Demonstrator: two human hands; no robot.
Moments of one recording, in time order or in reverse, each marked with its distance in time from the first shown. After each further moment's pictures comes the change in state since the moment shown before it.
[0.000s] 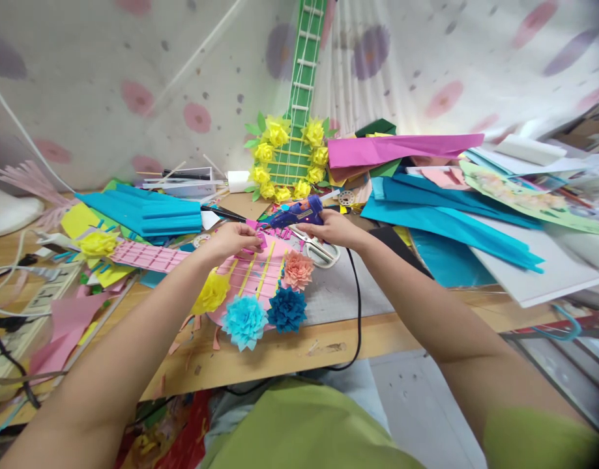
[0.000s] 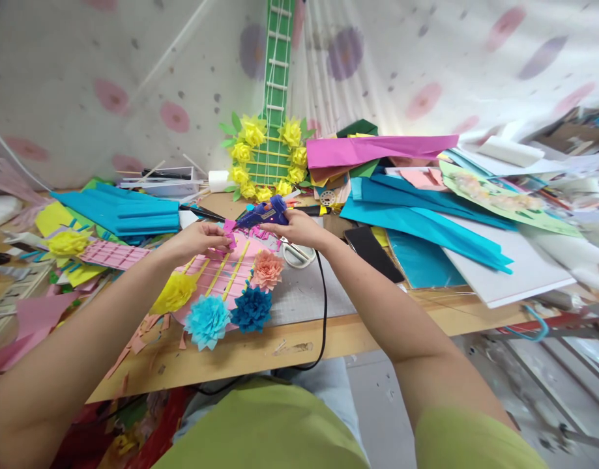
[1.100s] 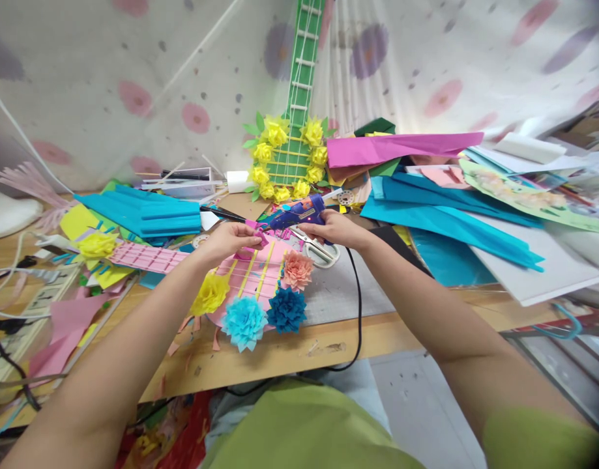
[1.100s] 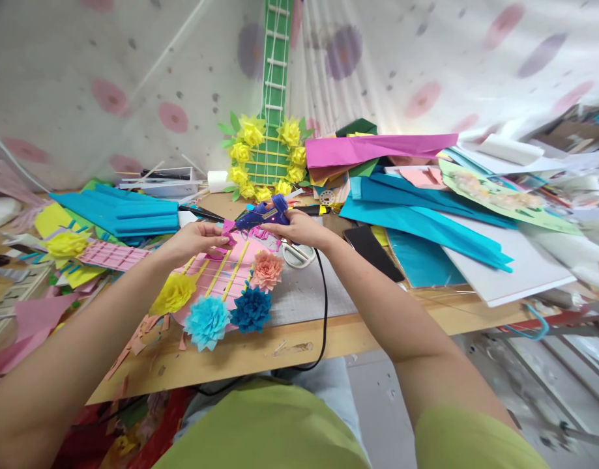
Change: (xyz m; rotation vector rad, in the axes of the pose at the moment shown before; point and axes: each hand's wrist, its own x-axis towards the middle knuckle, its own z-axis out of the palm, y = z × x) left_hand -0.006 0.002 -0.001 -0.036 0.007 0.113; right_hand -0.002 -0.001 -0.004 0.107 -0.096 -0.031
